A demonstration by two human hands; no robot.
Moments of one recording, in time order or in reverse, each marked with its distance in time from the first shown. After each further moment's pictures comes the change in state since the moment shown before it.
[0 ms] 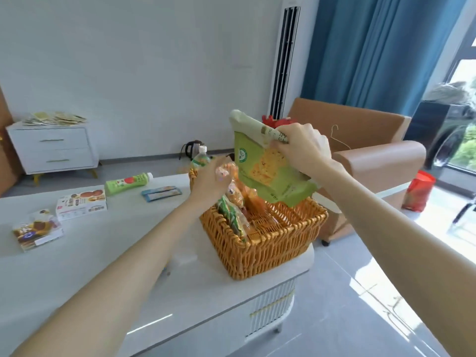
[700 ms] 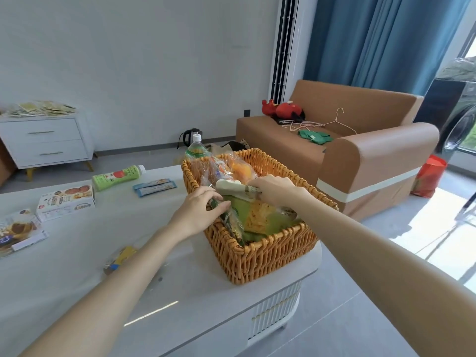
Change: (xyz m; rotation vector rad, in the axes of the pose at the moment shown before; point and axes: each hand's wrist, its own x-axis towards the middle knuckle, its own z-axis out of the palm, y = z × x) left_hand -0.001 -0.082 0.018 0.430 -0.275 -0.060; right_hand 0.001 0.034 0.150 -0.169 -0.620 -0.195
